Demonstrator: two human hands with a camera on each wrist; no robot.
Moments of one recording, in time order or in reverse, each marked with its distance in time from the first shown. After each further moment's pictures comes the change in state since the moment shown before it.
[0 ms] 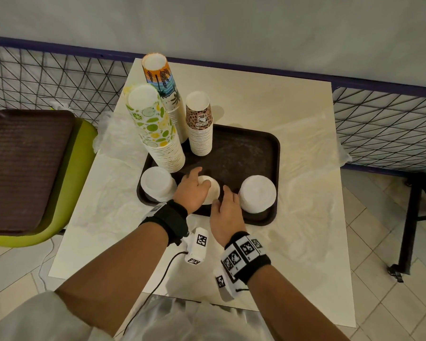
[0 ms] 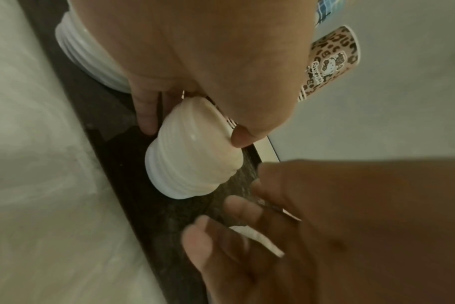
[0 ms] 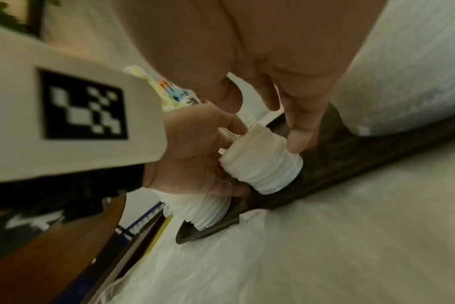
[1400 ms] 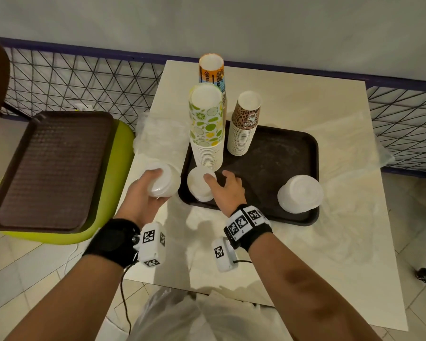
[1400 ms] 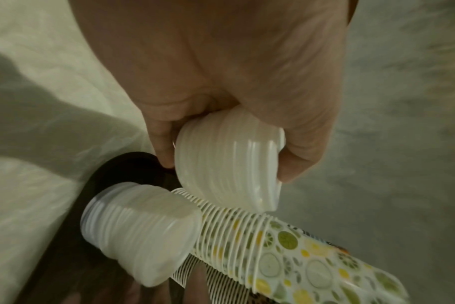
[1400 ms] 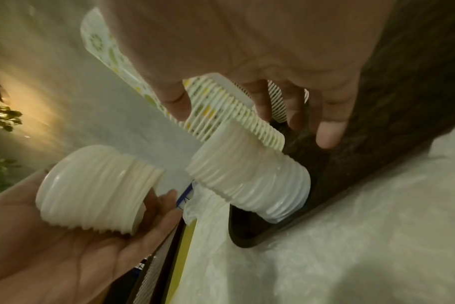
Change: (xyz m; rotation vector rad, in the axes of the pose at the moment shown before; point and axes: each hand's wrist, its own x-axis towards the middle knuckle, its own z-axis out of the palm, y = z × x) left_hand -0.049 -0.123 -0.160 -1.177 0.086 -0.070; right_hand 0.041 -0.078 0.083 0.192 -0.079 0.169
